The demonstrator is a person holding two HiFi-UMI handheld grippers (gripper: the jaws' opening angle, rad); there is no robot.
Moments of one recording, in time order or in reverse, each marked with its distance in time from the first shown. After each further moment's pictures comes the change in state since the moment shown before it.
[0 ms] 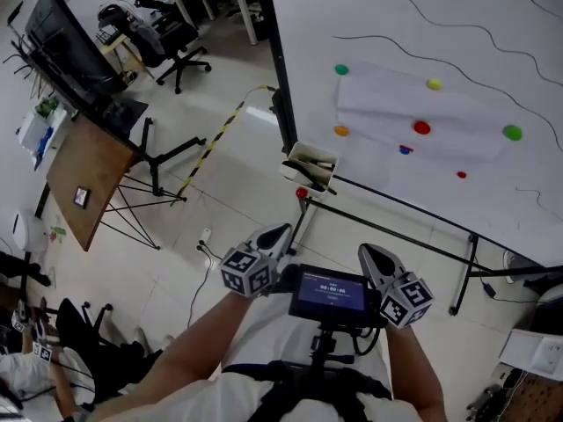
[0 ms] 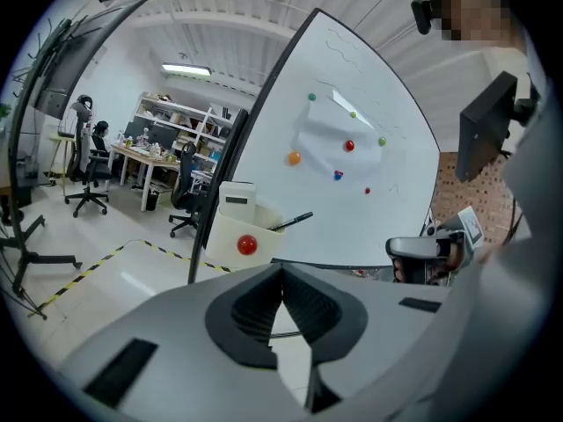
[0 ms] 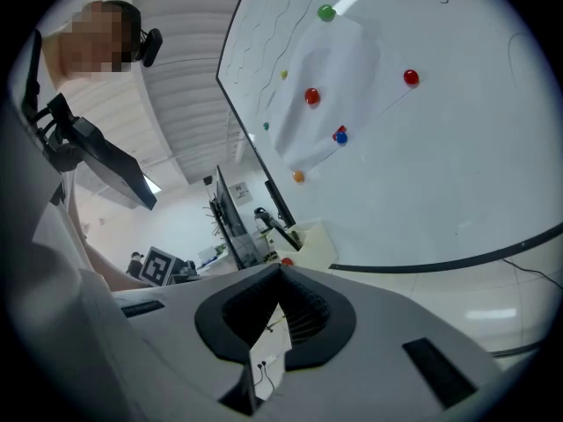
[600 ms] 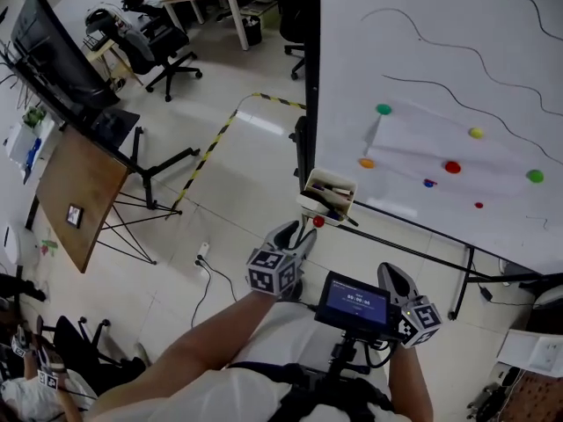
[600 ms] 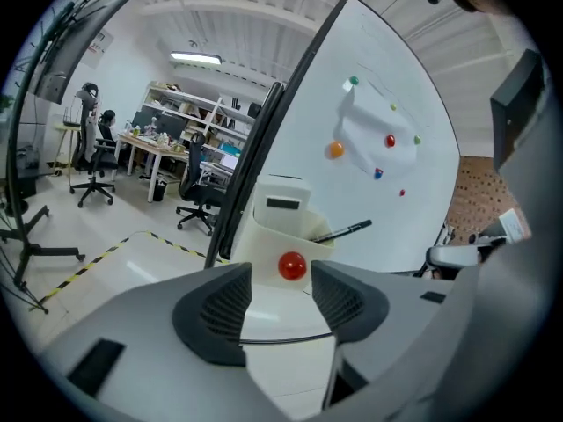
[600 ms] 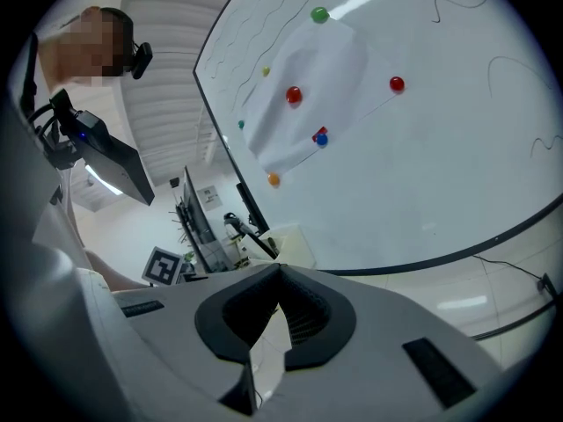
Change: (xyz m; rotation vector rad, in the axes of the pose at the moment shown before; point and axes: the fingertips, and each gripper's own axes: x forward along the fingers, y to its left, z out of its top) left arm 0.055 0.072 0.028 -0.055 0.042 0.046; right arm 0.035 -0.015 0.010 0.052 -0.026 -0.206
